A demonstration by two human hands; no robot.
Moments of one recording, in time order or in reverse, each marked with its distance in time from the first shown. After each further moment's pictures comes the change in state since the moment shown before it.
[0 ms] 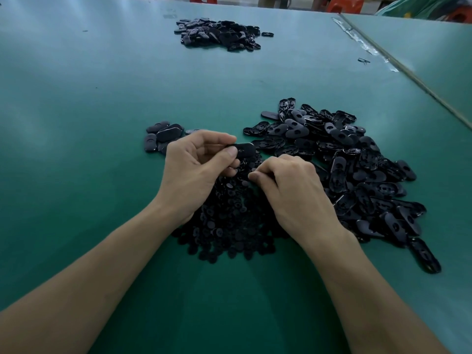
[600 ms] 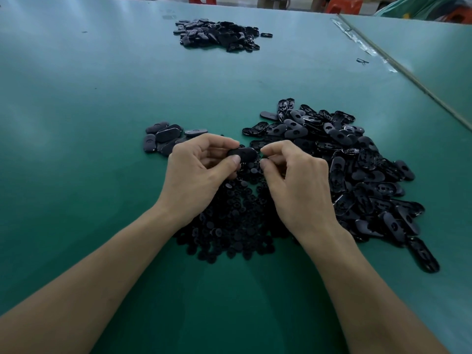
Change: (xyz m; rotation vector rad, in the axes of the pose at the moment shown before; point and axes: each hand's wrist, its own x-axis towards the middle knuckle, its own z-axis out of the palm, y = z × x) left_hand 0.000 -0.007 -0.003 0.139 -0.042 0.043; right_hand 0.003 -0.003 0.001 0.191 0.251 0.014
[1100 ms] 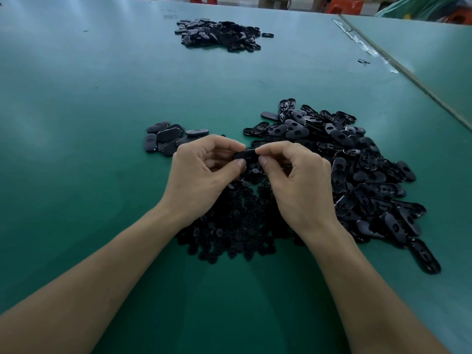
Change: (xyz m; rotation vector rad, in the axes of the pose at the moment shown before) left_hand 0.000 0.002 0.001 0.086 -0.028 0.052; right_hand 0.002 0.001 0.001 0.171 0.020 0.007
